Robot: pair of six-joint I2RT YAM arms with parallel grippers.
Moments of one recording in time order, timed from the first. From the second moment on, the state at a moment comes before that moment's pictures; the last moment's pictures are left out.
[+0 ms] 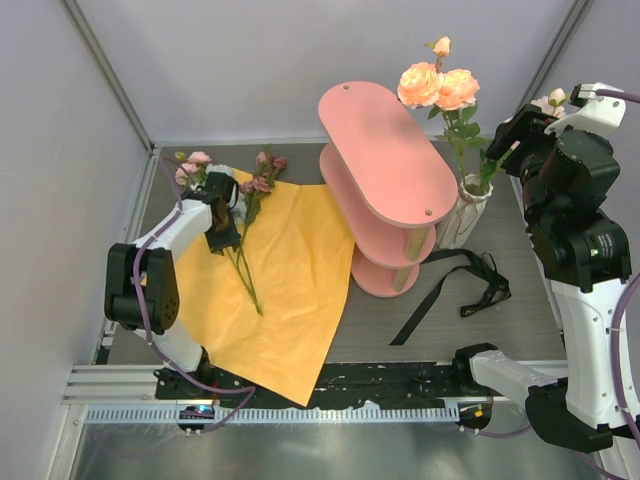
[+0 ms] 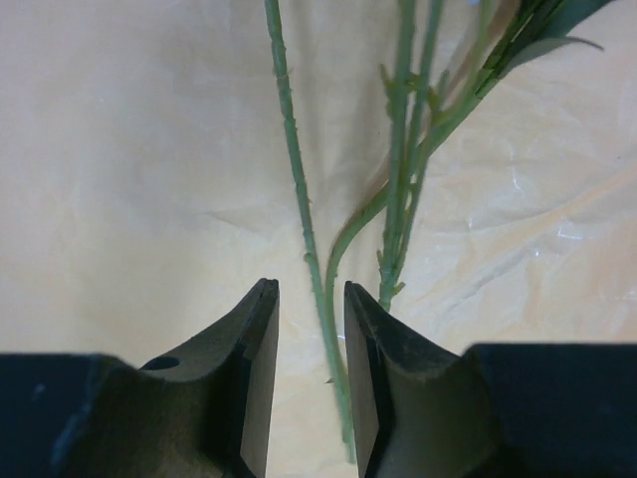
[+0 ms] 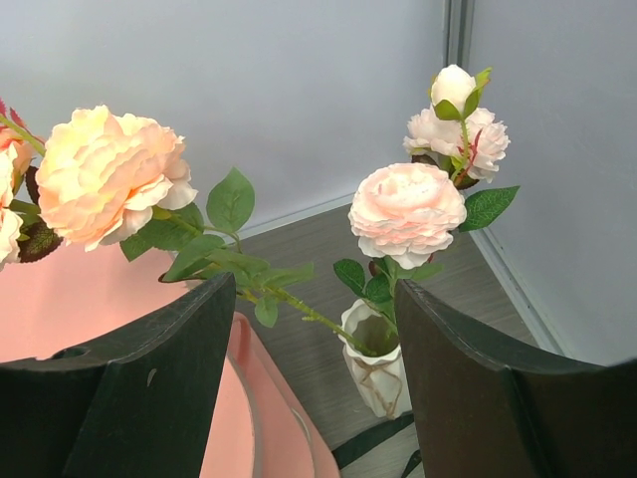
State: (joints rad) left arm -0.17 1.67 1.20 -0.78 -0.21 -0.50; right arm 0.22 1.06 1.71 -0.70 0.47 0.24
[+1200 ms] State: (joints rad) left arm 0.00 1.92 1.34 -0.70 -0.15 -0.61; right arm 0.25 1.04 1.70 -0.70 0.46 0.22
